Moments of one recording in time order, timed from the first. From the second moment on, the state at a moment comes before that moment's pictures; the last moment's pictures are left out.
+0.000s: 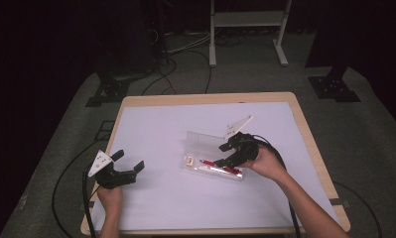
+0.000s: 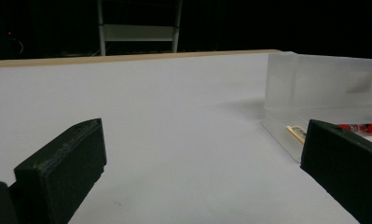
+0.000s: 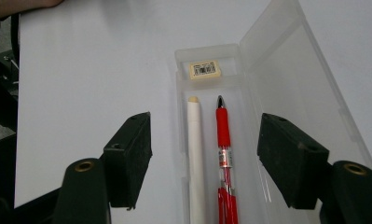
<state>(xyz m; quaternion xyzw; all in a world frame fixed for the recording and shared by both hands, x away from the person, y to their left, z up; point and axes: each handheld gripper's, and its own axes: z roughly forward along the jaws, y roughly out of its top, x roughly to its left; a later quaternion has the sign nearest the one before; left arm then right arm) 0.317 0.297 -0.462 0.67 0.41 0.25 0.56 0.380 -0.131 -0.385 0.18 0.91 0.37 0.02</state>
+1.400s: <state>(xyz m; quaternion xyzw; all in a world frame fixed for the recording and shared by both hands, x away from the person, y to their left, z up) 0.316 0.296 -0.462 0.68 0.41 0.25 0.56 0.347 -0.221 -0.404 0.25 0.89 0.38 0.05</state>
